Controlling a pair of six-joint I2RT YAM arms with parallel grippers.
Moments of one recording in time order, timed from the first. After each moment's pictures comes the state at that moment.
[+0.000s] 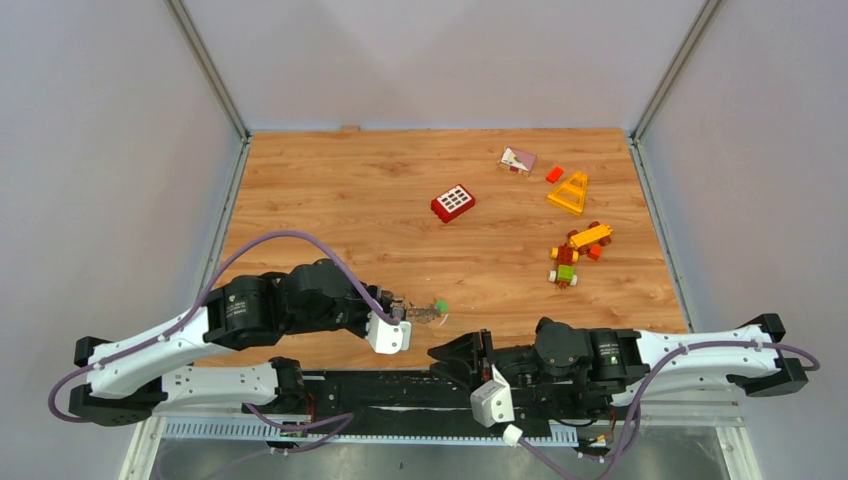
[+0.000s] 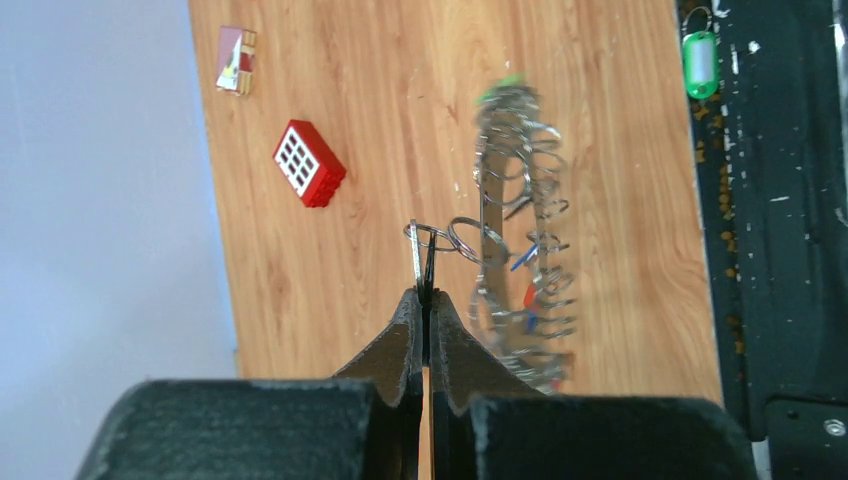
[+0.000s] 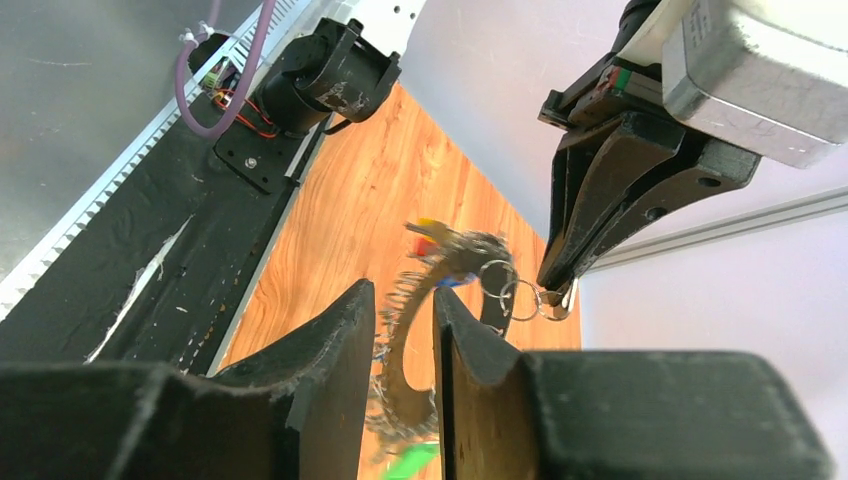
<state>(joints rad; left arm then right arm) -1.27 0.85 1.15 -0.92 -0.08 0.75 1.62 0.73 0.69 -0.11 -0.04 -0.87</state>
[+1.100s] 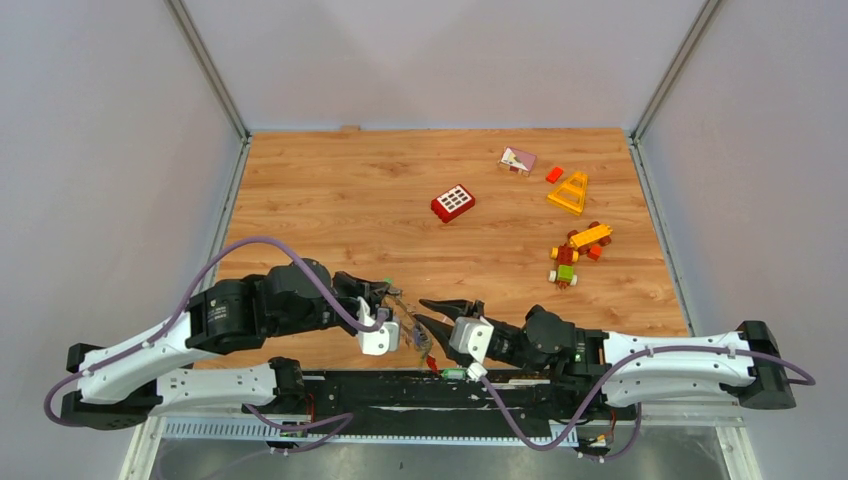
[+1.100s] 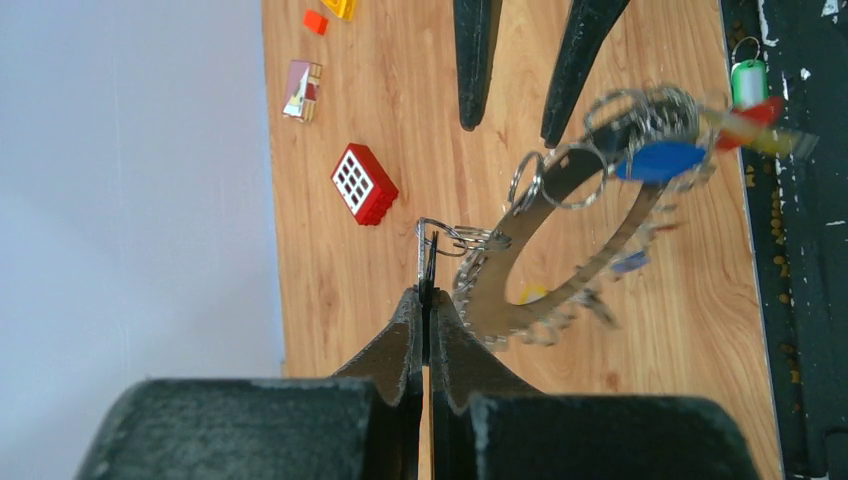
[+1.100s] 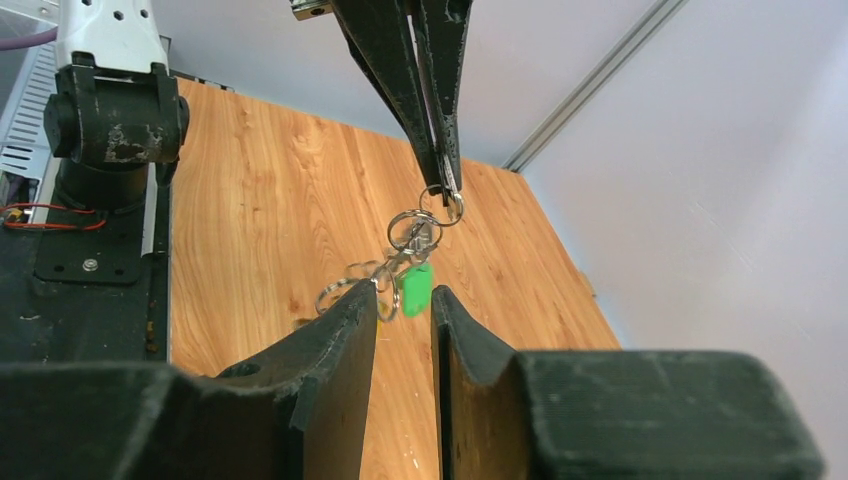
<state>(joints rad) -1.27 0.79 1.16 -0.87 -0.11 0.82 1.48 0.85 0.59 0.36 0.22 -0.58</state>
